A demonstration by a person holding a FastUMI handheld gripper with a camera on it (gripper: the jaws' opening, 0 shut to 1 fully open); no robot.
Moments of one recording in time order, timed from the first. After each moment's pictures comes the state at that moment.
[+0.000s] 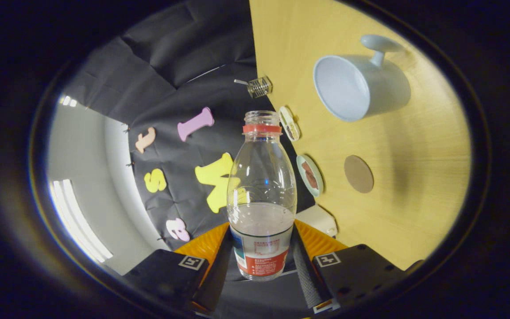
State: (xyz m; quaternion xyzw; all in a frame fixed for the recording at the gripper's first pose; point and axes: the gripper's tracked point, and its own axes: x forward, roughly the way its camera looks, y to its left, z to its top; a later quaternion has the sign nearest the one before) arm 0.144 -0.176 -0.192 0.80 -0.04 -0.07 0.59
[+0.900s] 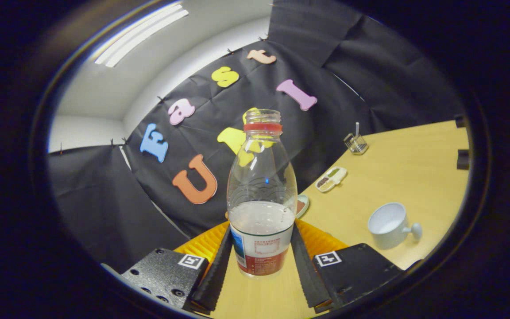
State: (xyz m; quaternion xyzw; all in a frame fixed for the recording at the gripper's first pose) arm 0.088 -0.145 -0.134 0.30 0.03 -0.06 0.95
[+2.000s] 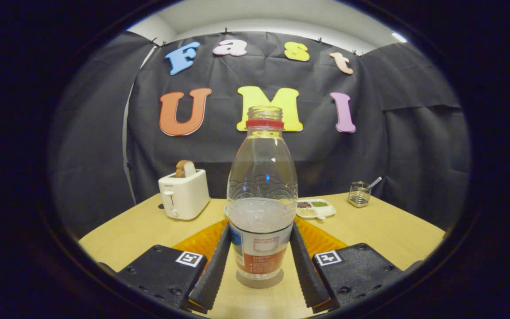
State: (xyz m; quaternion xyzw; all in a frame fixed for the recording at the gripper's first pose) arm 0.242 -0.157 -0.244 0.00 0.12 -0.08 0.99
